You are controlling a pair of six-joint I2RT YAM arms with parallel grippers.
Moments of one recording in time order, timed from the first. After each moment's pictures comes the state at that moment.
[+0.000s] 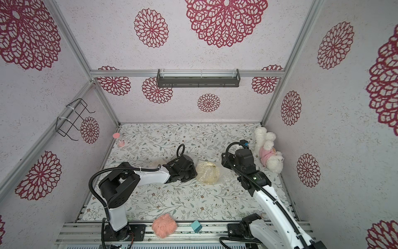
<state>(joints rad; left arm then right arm) -0.82 1.90 1.04 -0.01 0.06 -1.14 0.36 0.96 0.82 -0.44 -0.02 0.65</state>
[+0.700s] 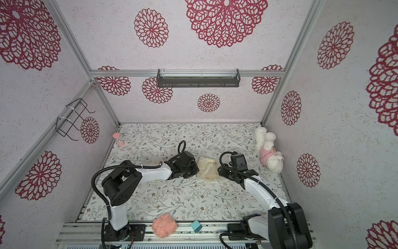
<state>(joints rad) -0.80 1.96 1.14 -0.01 0.07 -1.14 0.25 1.21 0.62 -0.30 -0.23 0.60</state>
